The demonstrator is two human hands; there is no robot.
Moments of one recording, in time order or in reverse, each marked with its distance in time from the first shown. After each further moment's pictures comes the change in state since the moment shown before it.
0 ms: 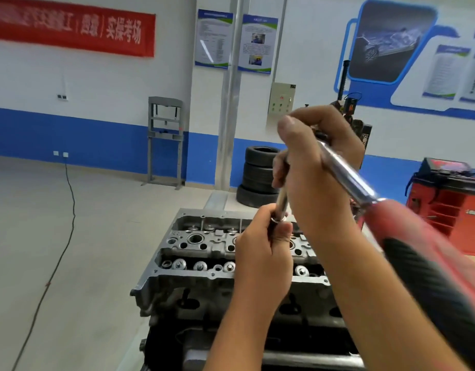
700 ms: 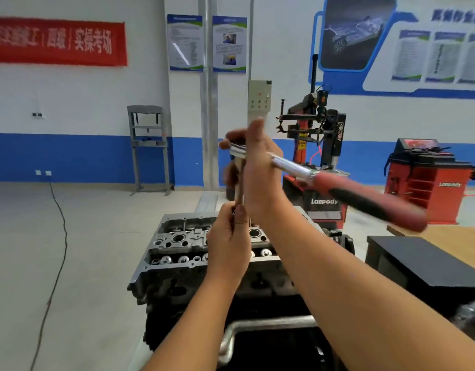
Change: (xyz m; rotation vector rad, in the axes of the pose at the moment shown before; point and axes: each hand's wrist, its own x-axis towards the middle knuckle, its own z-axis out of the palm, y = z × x) left_hand -0.003 0.014 0.004 -0.060 0.023 -0.035; right_hand 0.006 -0.015 -0.004 0.218 -0.052 0.378
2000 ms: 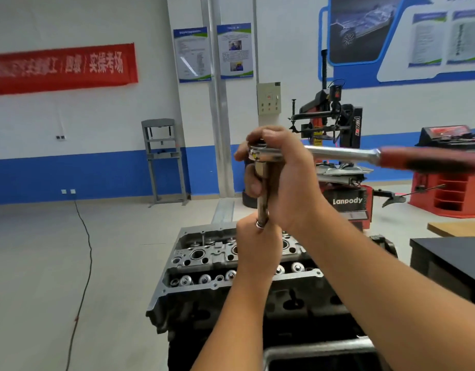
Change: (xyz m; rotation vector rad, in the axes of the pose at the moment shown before) left_hand 0.034 -0.005 0.013 -0.180 -0.048 -0.126; right_hand 0.011 0.005 -0.011 0.338 -0.190 0.125
